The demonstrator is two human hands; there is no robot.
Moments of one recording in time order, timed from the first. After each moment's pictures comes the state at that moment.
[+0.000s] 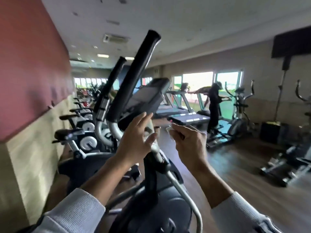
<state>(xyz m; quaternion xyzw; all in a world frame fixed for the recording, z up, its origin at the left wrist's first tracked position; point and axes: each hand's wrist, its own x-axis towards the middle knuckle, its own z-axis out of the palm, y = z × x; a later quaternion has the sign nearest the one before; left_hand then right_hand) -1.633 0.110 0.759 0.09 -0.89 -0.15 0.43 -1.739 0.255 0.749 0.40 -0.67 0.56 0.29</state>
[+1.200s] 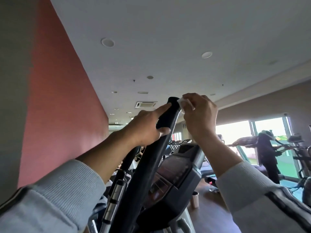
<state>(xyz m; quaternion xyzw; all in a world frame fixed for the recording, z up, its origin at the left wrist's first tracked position) -1.731 -0.010 1.019 0.12 -0.91 0.05 0.40 -1.871 0.085 1.011 0.41 -0.47 0.66 0.43</state>
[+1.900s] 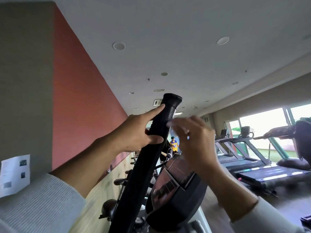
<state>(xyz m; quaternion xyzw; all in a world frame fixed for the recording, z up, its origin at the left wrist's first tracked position) -1.729 -0.005 1.014 0.17 -0.92 -0.03 0.37 -1.886 0.076 0.947 0.52 -0.40 0.64 0.40</state>
